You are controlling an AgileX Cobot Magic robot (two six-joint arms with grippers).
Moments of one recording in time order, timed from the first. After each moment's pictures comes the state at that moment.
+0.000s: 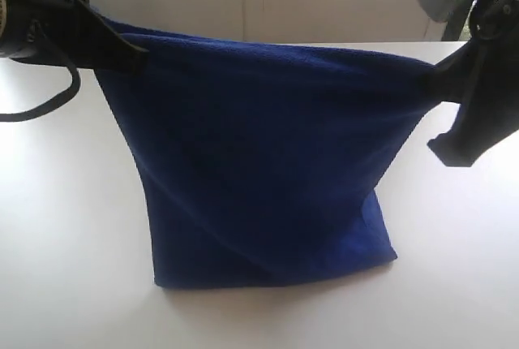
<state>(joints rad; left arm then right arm) -0.87 1.16 -1.01 0.91 0.77 -0.82 0.36 1.02 -0.99 -0.08 0.82 -0.39</state>
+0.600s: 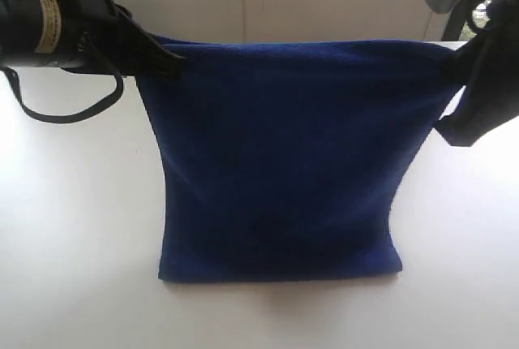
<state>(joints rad) -0.82 1.25 -1.01 0.85 0.60 -0.84 0.36 1.04 -0.99 -0.27 0.79 -0.23</state>
